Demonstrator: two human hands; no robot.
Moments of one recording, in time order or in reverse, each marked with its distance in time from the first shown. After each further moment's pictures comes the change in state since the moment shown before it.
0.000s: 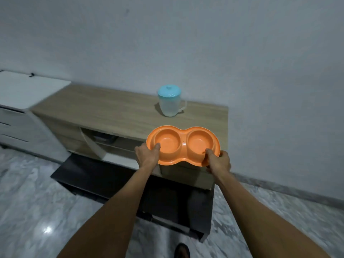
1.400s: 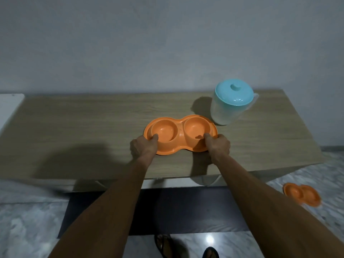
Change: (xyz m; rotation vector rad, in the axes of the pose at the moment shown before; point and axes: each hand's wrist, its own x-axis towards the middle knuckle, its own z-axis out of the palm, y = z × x) left_hand 0.439 -0.032 -0.063 0.329 -0.274 -0.032; right_hand 0.095 -0.094 0.398 -0.290 0.298 0.210
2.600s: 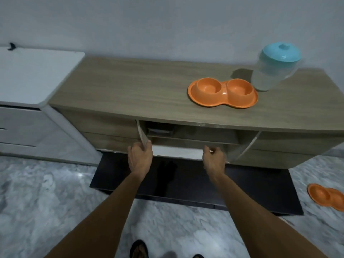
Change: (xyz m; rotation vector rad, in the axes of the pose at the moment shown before) left_hand -0.095 -0.251 -0.105 -0.219 0.071 -0.007; right_hand -0.204 0.166 0.101 0.104 -0.177 -0.139
